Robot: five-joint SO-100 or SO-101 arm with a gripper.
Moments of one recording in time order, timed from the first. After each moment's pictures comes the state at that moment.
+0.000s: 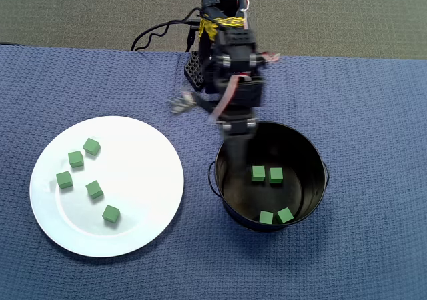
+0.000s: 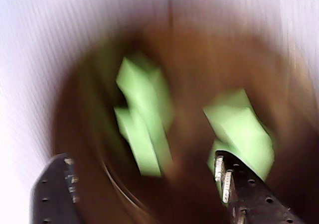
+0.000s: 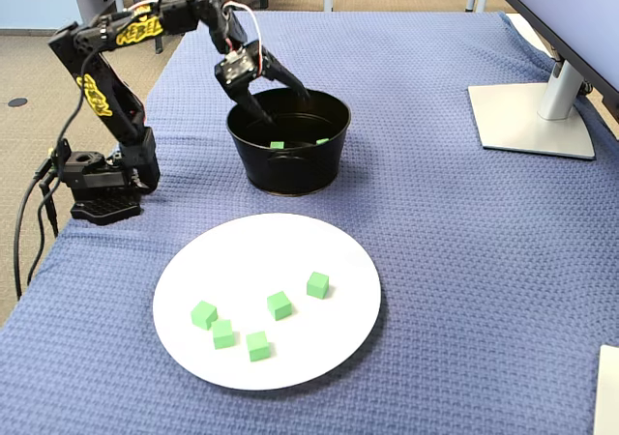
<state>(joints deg) -3.2 110.7 97.5 68.9 -11.9</state>
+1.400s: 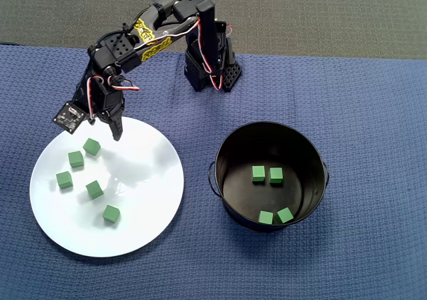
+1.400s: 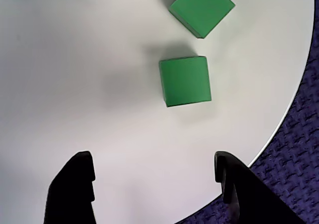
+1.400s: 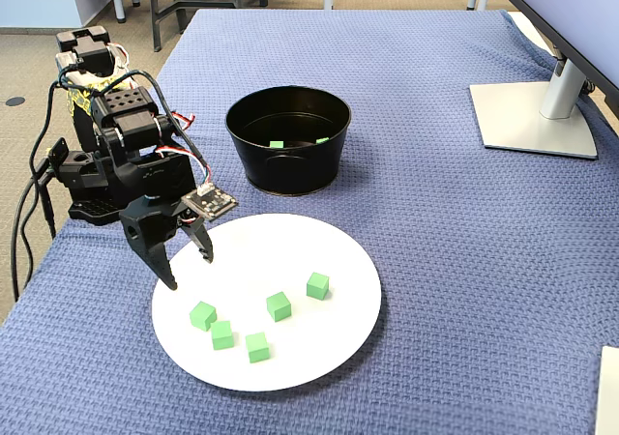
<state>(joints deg) 53.9 83.0 92.4 60.9 -117.8</state>
